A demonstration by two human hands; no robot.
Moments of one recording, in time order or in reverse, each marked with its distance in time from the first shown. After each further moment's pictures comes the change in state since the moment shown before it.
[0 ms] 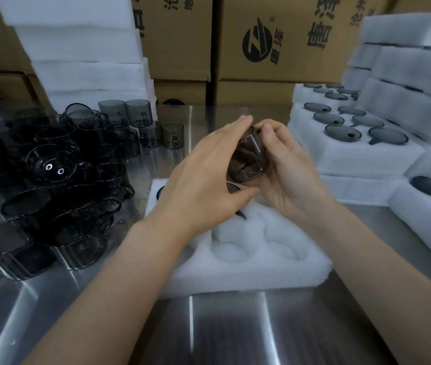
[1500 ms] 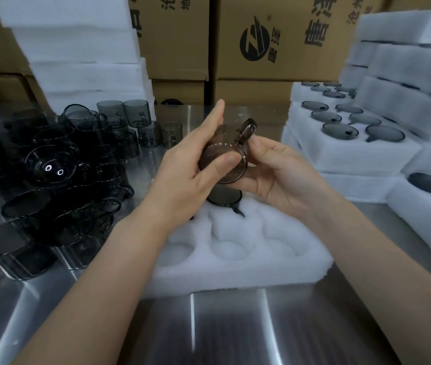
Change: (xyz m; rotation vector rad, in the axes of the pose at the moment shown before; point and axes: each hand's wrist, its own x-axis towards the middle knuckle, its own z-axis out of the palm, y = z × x) left_hand -0.001 -0.009 -0.013 -0.337 0.056 -0.088; right_hand 0.002 -0.004 -0.010 -0.071 -0.178 0.185
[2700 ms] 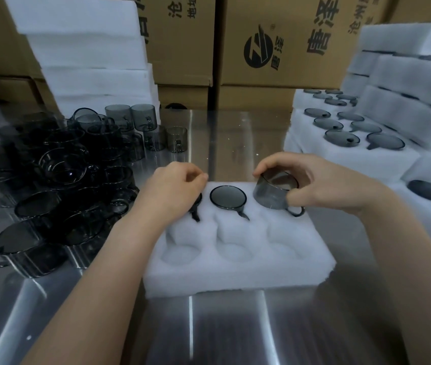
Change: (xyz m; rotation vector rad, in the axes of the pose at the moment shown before) left_hand 0.001 -0.028 -0.014 0.395 -0.103 -0.569; right_hand -0.035 -0.049 -0.011 -1.068 -0.028 0.198
